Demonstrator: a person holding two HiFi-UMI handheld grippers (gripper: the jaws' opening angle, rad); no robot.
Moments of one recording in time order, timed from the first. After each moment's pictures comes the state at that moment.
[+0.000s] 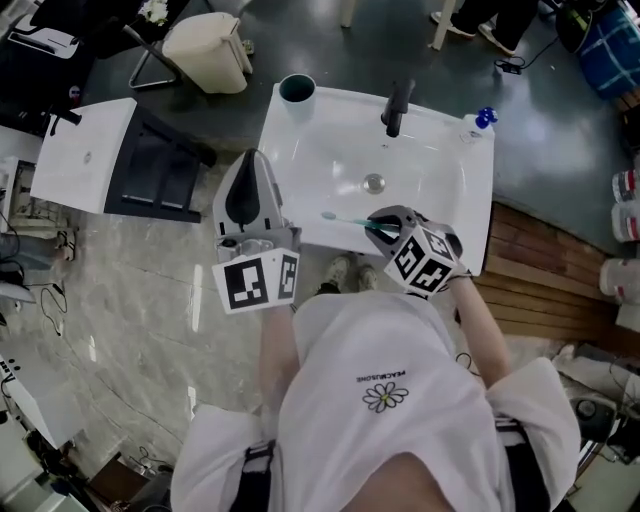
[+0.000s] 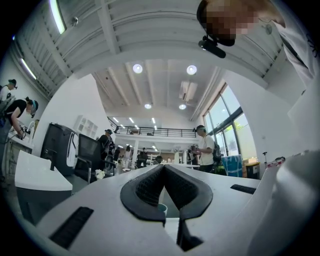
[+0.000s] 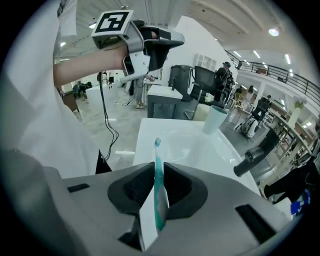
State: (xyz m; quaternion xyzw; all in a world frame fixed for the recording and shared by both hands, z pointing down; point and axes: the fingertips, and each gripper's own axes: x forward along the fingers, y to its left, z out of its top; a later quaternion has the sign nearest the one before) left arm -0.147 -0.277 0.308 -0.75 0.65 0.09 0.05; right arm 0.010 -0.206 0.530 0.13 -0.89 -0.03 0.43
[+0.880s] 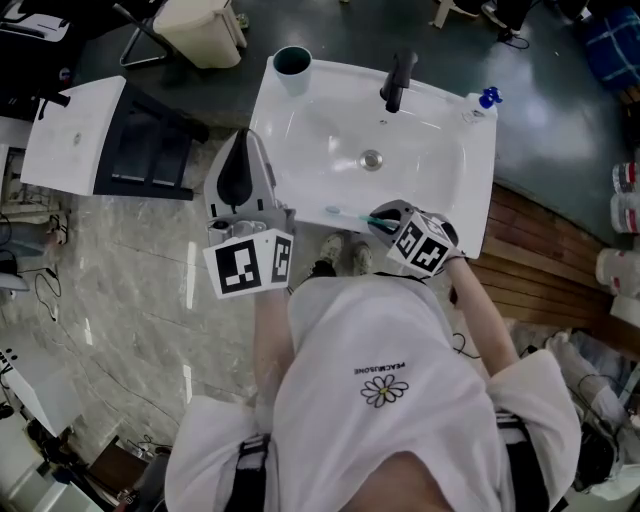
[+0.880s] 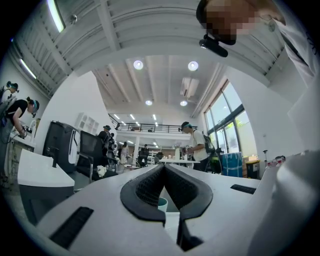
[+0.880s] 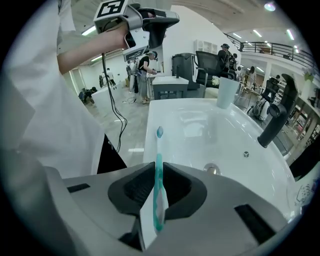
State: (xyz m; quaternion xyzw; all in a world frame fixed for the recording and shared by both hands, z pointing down) left arm -0.149 -0.275 0.323 -0.75 0.66 0.07 0.03; right arm 0.031 -0.174 0.600 0.08 -0.89 0.04 0.45
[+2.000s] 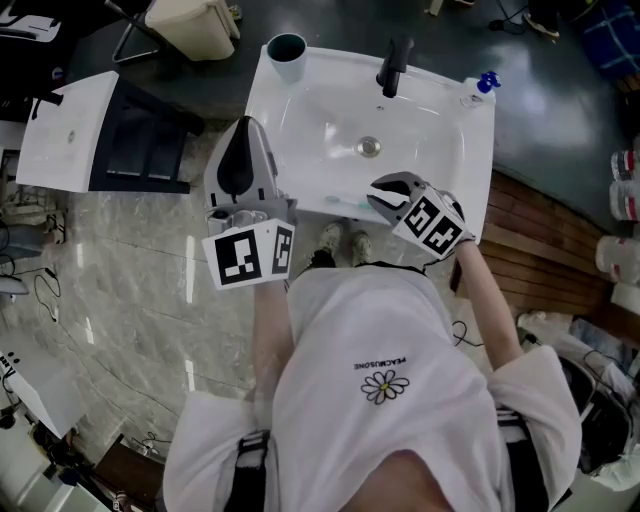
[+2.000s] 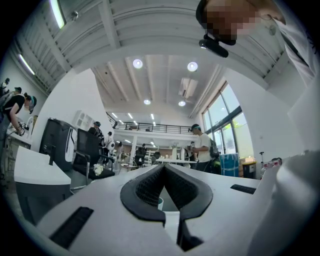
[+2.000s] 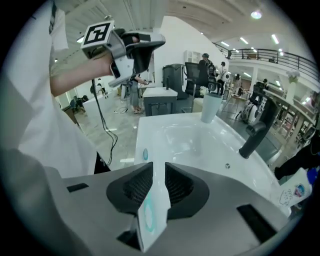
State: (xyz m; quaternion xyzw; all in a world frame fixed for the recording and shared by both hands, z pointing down) left arm -0.141 -0.272 0.328 -0.76 0.64 0.07 0.03; right arm 0.027 -0.201 0.555 0.13 -0.90 0.05 0.41
